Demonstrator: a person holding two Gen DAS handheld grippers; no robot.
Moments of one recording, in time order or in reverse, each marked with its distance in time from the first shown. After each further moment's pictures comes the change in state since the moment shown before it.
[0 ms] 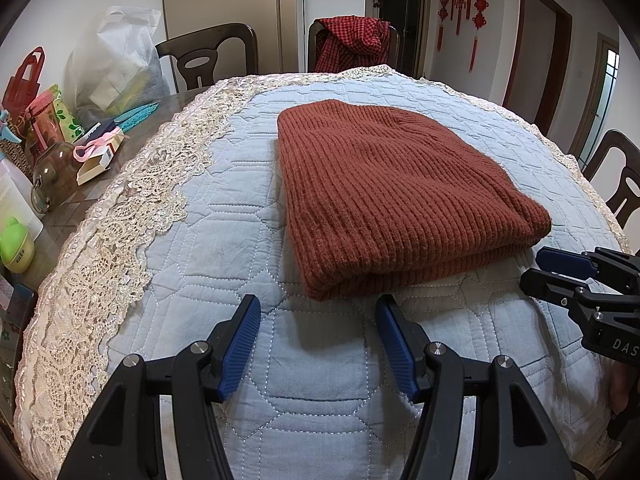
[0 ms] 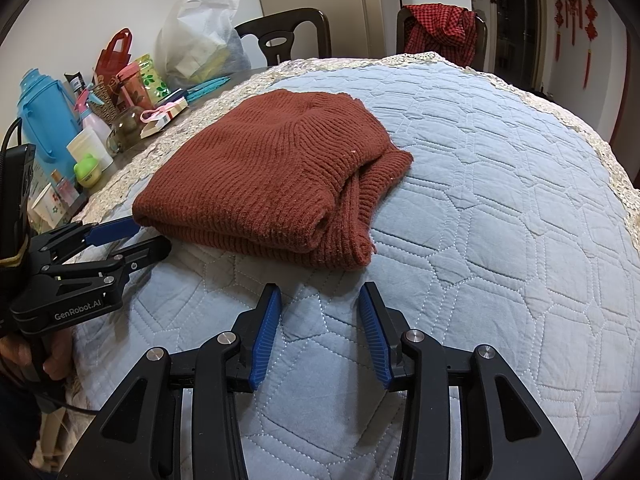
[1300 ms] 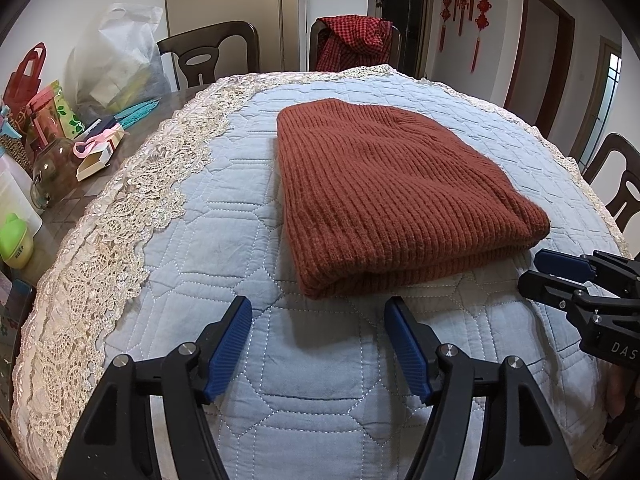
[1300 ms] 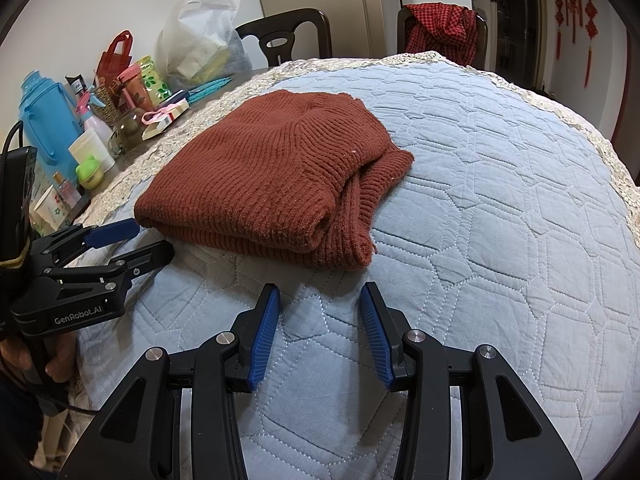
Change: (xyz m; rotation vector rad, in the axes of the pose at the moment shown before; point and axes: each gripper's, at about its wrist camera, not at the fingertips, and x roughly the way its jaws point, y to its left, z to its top) left arm -0.001 0.000 -0.001 -0.012 0.005 0.002; right arm 0.000 0.000 -0.001 0.003 -0.001 0.003
